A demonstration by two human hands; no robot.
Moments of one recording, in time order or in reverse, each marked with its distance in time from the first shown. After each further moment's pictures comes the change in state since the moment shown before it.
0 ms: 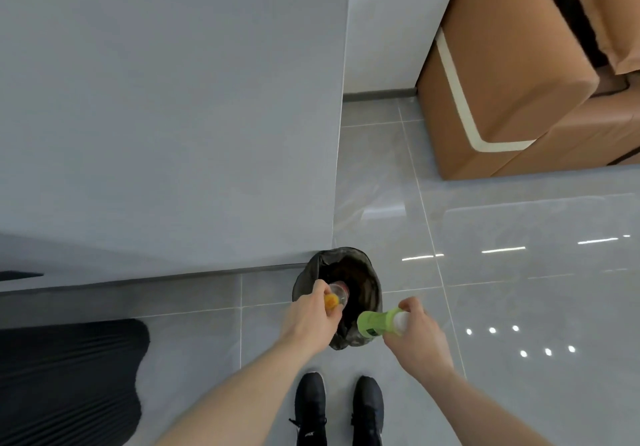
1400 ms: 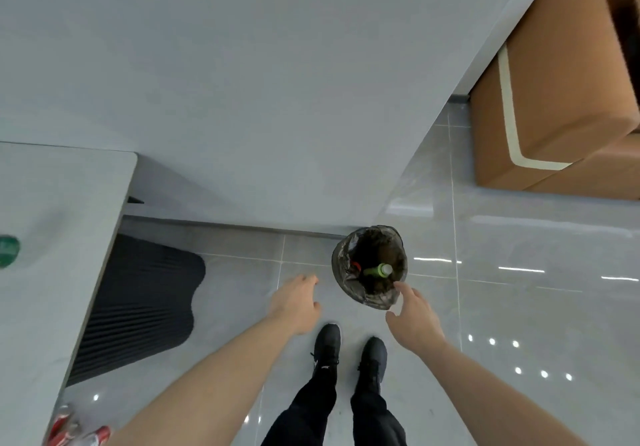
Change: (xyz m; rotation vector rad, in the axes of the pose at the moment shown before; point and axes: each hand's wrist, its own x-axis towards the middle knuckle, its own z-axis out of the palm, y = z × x) left_hand -0.155 -0.070 -0.096 0.118 -0.110 -0.143; right_hand -0.130 -0.082 -0.018 -0.210 -0.210 -0.144
